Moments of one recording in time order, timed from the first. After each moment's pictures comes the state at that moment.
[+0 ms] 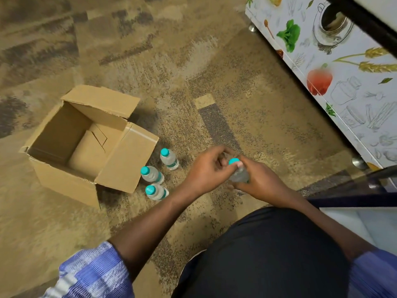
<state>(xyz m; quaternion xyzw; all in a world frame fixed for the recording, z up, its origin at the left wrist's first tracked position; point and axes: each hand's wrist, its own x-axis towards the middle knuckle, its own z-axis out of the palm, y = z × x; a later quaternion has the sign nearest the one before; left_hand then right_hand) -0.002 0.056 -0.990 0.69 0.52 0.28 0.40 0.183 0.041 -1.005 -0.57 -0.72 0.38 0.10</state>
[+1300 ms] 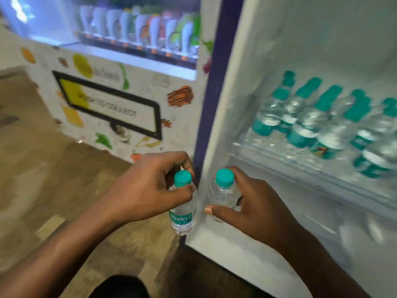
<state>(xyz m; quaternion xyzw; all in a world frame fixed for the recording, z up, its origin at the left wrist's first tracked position) 0.223 0.016 -0.695 0.92 0.10 0.18 0.34 0.379 -0.160 -0.731 -0.79 -0.51 0.12 0.31</state>
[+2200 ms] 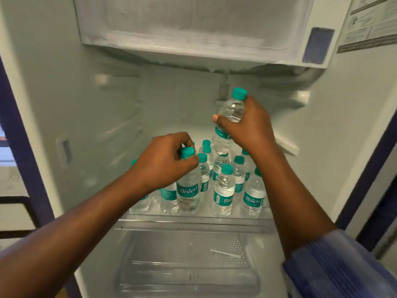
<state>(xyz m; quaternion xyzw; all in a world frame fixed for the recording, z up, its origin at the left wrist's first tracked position) 0.466 -0.119 -0.570 0.91 -0.06 0.27 0.30 0.578 -0.292 -0.535 -0.84 -0.20 -0.28 0.42</state>
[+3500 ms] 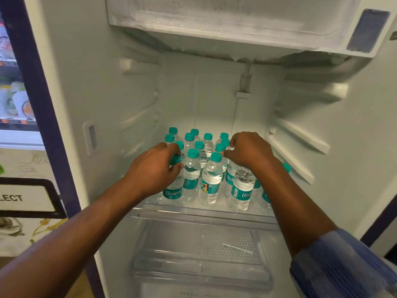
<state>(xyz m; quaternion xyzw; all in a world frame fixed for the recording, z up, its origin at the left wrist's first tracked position) 0.466 -0.060 -0.618 0.97 0.05 0.22 0.11 0.597 -0.253 -0.589 -0.97 -0.17 -0.12 0.09</state>
